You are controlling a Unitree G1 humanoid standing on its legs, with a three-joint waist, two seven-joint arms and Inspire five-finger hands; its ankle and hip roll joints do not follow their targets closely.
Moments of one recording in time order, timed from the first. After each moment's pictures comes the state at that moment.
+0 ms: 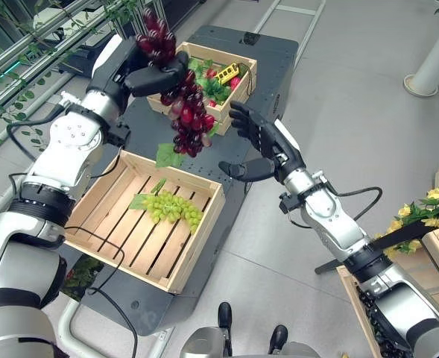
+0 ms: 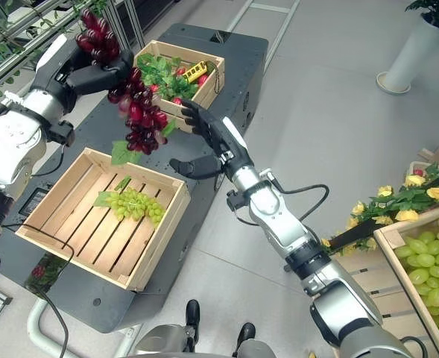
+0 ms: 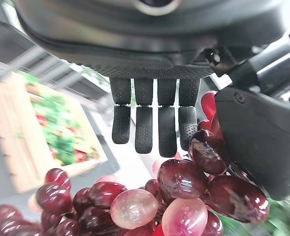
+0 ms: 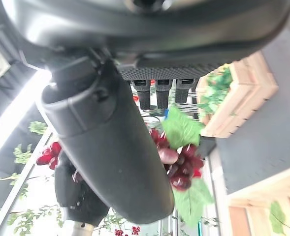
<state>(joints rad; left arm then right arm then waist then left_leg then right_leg) -1.05 0.92 -0.55 0.53 -0.55 -0.14 -0.07 -0.71 -0.45 0.53 0.25 0.44 -0.13 -0.06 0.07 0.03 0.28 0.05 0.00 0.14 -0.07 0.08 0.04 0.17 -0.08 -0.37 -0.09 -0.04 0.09</state>
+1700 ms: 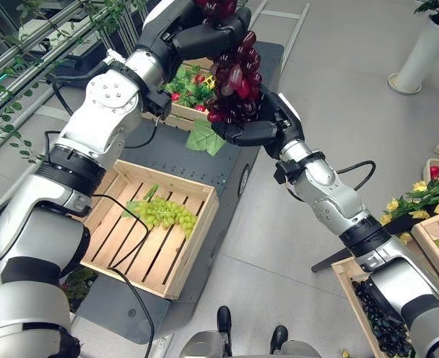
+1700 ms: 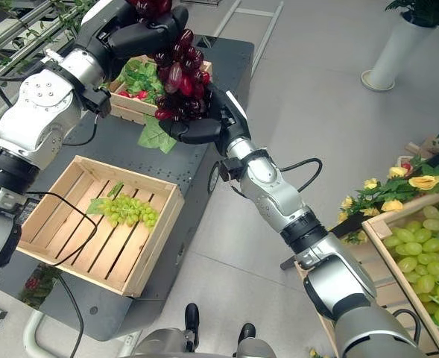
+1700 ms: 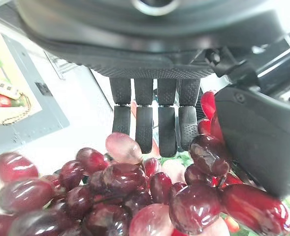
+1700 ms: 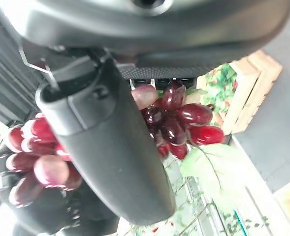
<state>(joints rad) -1.22 0.81 -0.62 0.54 -0.67 -0.09 -0.13 -0.85 -0.42 0.53 0.28 0.90 -0.05 -0.08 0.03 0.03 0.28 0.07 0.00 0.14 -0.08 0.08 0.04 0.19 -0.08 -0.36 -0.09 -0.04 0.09</state>
